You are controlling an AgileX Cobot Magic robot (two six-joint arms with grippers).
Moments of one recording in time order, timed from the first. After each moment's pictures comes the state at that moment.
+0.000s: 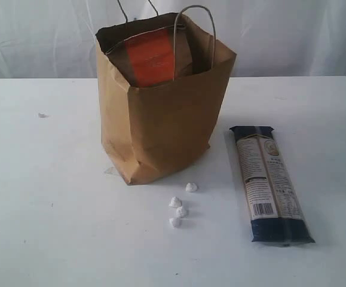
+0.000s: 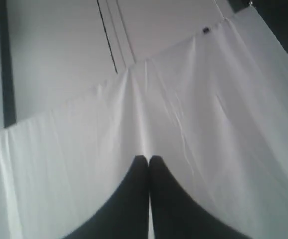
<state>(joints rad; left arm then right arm) 0.17 0.00 0.01 -0.10 0.55 -0.01 -0.01 0.00 0.00 -0.17 -0.71 0.58</state>
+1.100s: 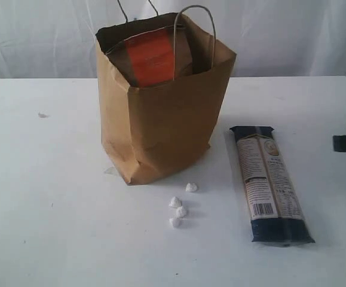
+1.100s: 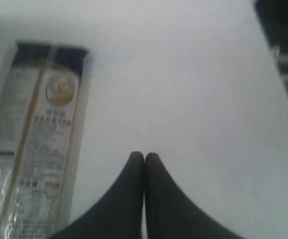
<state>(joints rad) 0.17 0.00 0.02 -0.10 0.28 -0.01 0.04 1.18 -0.66 -0.25 0.33 0.17</state>
